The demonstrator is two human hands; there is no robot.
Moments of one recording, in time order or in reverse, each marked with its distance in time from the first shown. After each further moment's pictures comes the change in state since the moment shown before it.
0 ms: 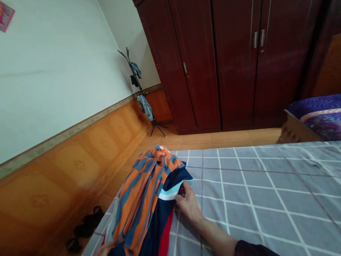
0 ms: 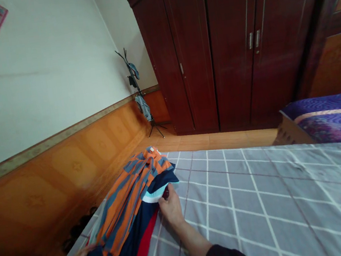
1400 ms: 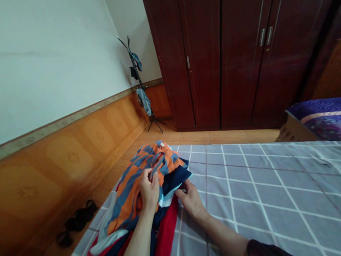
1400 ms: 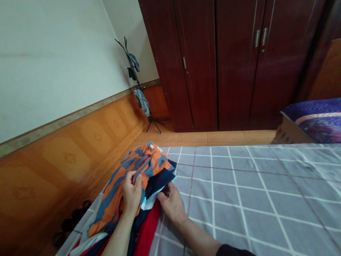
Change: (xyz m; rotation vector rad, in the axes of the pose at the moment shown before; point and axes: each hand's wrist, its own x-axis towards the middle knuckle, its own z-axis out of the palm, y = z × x) left_hand 0.135 0.107 0.134 -0.130 0.336 0.379; right_hand -0.001 -0.001 0.007 -0.033 -0.067 0.038
